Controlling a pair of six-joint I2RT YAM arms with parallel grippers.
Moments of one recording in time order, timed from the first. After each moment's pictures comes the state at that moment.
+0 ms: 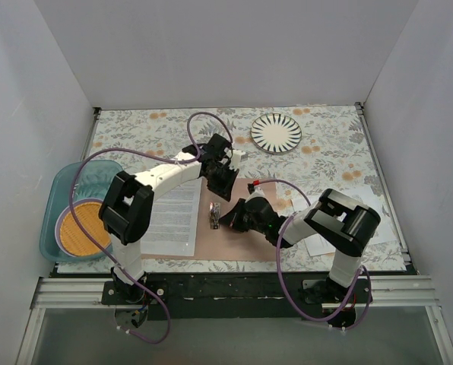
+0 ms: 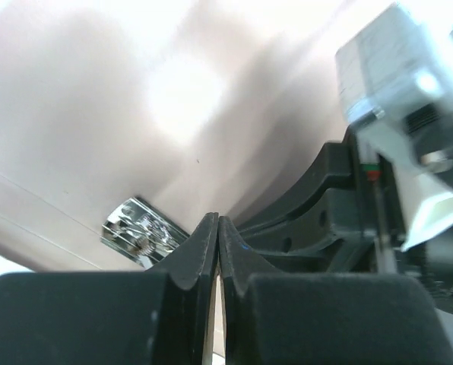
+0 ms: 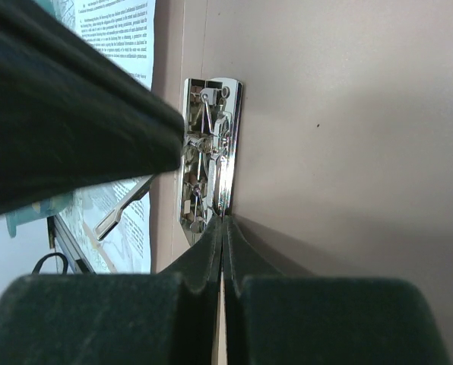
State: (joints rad) left arm -0.65 1.88 1.40 -0.69 0.34 -0.07; right arm 0.94 1.79 0.52 0.75 0.01 1.10
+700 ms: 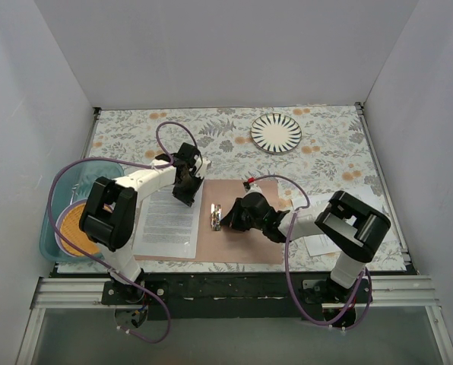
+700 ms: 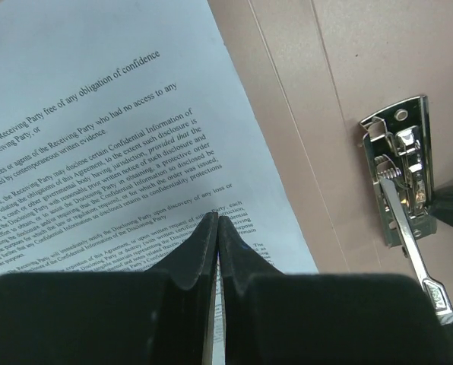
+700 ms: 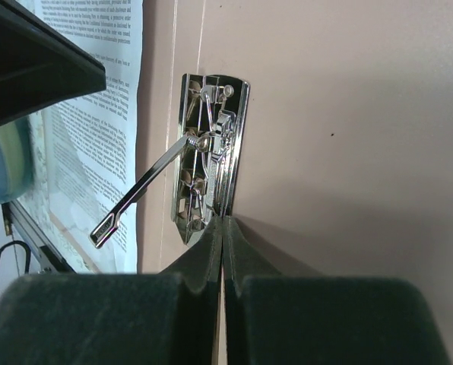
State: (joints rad) left arm -0.46 1.75 1.15 -0.68 0.07 0.02; right arm 0.94 1.71 0.59 0.51 0.01 1.03
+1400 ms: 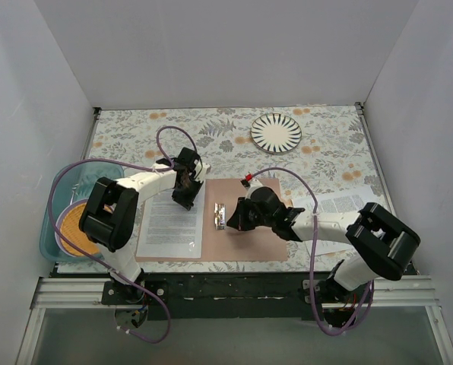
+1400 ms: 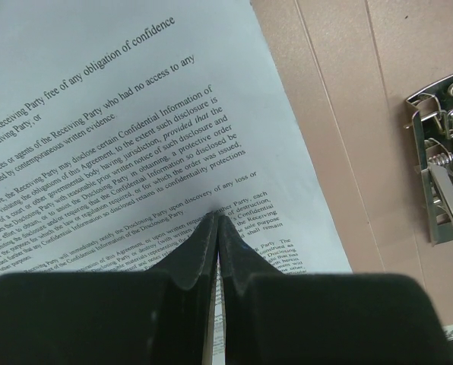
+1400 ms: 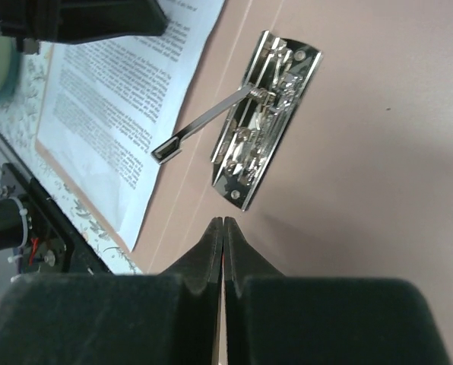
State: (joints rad) left arm -0.46 1.75 1.09 -0.63 0.05 0.02; right arm 0.91 1.50 0.60 0.28 -0.13 0.72
